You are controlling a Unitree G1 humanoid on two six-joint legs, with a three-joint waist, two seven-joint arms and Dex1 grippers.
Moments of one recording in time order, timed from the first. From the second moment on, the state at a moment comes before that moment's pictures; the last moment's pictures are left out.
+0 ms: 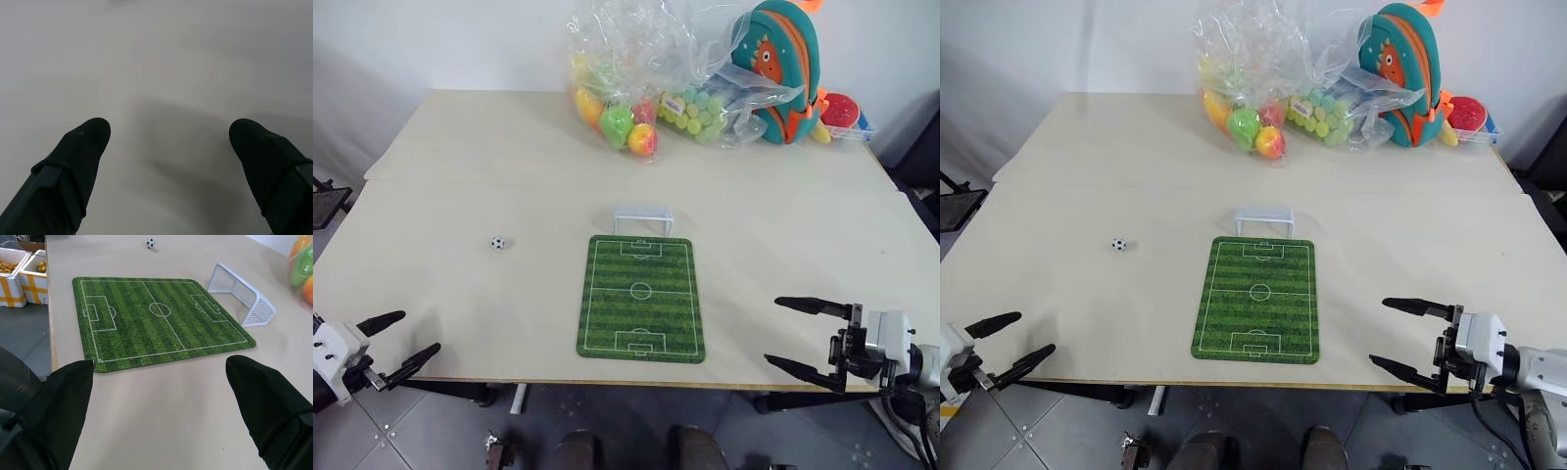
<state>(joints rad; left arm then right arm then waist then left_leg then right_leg) 0.20 0.83 0.57 0.41 -0.37 -0.31 -1.03 0.13 -0.77 -0.32 -0.06 0.58 -0.22 1.34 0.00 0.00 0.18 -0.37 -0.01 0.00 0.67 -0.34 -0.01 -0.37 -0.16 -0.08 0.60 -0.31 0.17</state>
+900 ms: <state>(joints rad) -0.13 0.57 0.49 0.25 -0.50 -0.04 -0.75 0.00 -0.53 -0.21 -0.28 0.67 -0.10 1.15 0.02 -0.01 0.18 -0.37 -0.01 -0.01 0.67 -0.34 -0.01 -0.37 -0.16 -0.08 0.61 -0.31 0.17</state>
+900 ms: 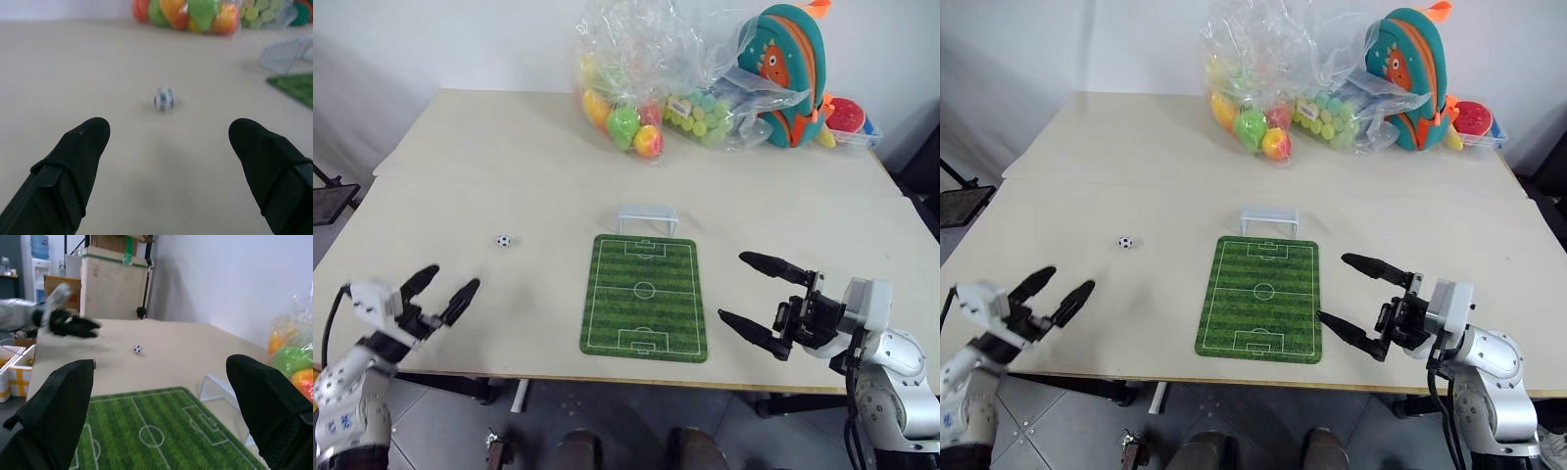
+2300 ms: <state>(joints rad) -0.51 0.68 0.06 0.27 -0.43 0.10 -1.31 0.07 -0.67 -0.25 -0.31 0.68 -0.04 1.16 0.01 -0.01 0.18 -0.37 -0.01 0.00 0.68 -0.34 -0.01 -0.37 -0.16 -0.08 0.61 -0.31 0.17</state>
